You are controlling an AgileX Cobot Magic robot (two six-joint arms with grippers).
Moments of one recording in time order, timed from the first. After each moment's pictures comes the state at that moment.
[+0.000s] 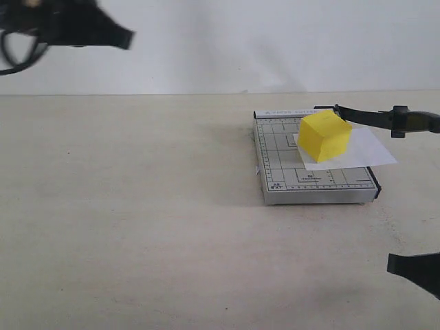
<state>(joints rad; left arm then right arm) -0.58 1.49 -1.17 0.61 0.35 -0.44 0.31 1.30 -0.15 0.99 -0.25 -0.51</state>
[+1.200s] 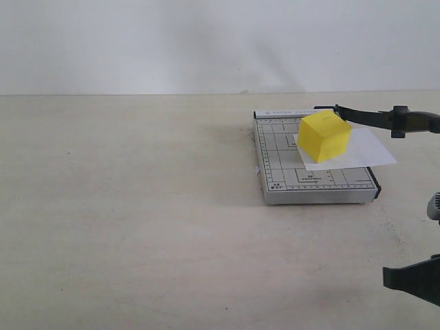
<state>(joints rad) 0.02 0.10 0.00 0.60 0.16 -0.81 0.31 1.30 -0.15 0.90 -0.23 -0.58</state>
